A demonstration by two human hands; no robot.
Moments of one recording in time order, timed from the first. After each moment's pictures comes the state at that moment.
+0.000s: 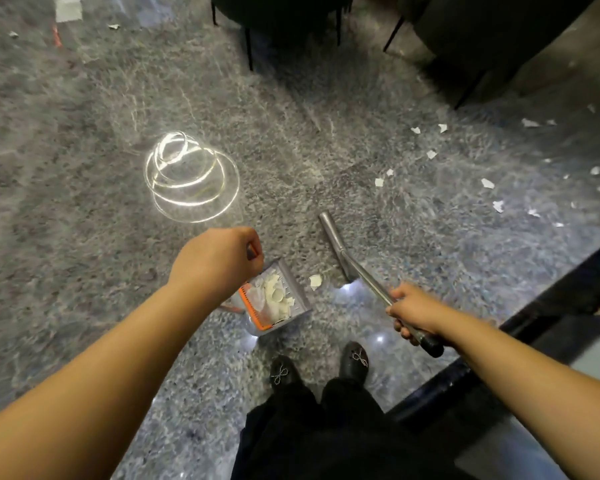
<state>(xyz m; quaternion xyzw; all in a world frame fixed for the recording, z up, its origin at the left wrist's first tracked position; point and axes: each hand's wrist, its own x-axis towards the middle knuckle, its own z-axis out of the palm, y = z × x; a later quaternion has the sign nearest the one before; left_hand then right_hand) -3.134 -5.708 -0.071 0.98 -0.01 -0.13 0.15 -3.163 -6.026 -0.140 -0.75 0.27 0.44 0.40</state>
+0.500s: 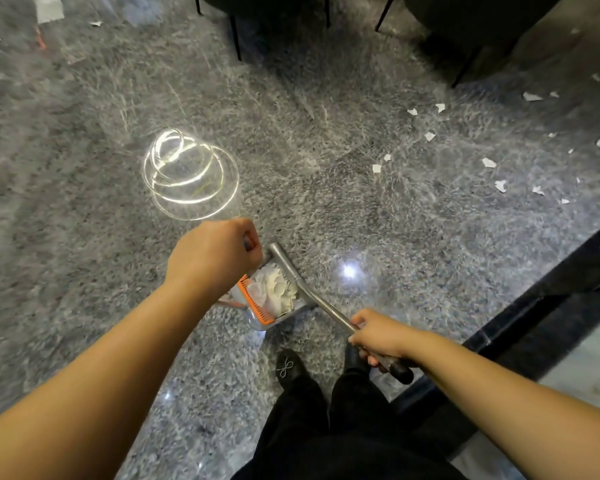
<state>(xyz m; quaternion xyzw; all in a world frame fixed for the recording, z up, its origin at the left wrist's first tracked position) -3.128 -5.721 -0.076 0.98 -0.02 -0.11 0.14 -3.203 -5.984 -0.151 -0.73 0.19 0.55 0.37</state>
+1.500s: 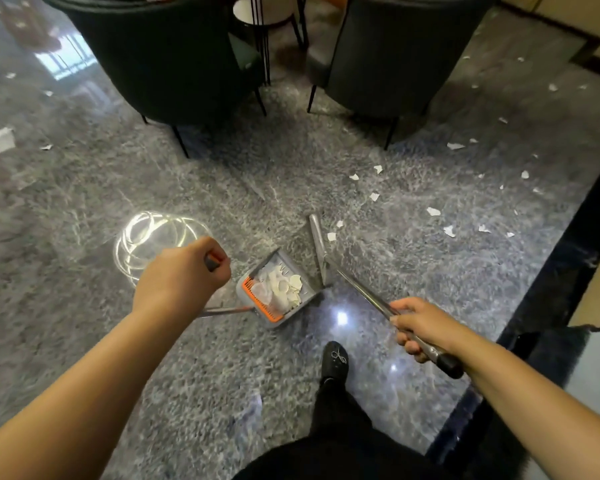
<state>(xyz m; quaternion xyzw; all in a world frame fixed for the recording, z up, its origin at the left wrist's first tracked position) -2.942 -5.827 -0.016 0.98 0.00 -0.05 0.18 -3.042 -6.170 -0.092 -0.67 0.35 0.34 0.57</state>
